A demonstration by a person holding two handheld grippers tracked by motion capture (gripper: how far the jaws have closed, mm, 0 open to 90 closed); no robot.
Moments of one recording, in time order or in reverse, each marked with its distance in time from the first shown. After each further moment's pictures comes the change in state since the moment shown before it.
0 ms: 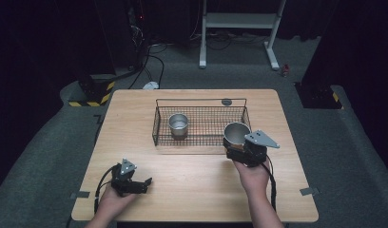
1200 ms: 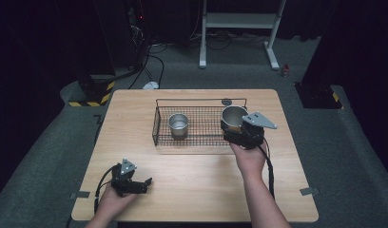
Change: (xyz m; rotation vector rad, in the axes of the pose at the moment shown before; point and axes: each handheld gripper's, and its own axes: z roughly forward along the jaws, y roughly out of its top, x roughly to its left) left arm 0.000 0.000 0.000 0.003 -0.005 0.001; right arm -0.007 0.045 0.024 -0.038 -0.026 0.013
